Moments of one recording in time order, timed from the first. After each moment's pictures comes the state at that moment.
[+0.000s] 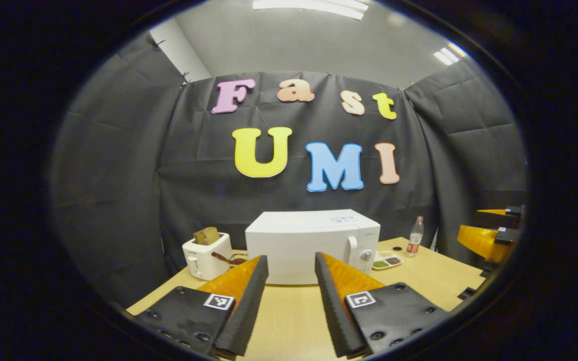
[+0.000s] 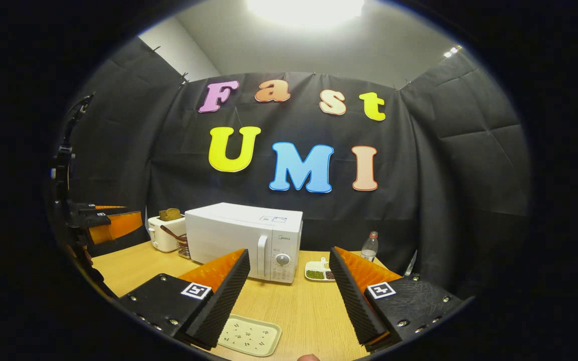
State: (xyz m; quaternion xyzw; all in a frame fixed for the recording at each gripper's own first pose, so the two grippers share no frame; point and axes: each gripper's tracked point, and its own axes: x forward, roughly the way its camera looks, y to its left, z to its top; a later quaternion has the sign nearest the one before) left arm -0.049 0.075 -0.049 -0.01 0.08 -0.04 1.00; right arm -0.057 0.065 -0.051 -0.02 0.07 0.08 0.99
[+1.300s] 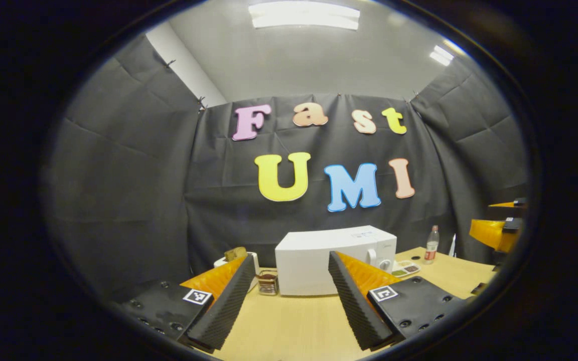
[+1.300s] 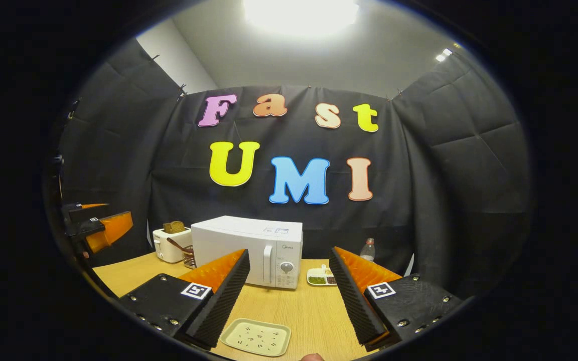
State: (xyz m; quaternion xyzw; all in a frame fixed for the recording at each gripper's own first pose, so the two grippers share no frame) left arm -0.091 0.115 -0.010 0.01 0.01 0.02 1.00; right arm -0.087 0.073 -0.021 0.00 0.03 0.07 1.00
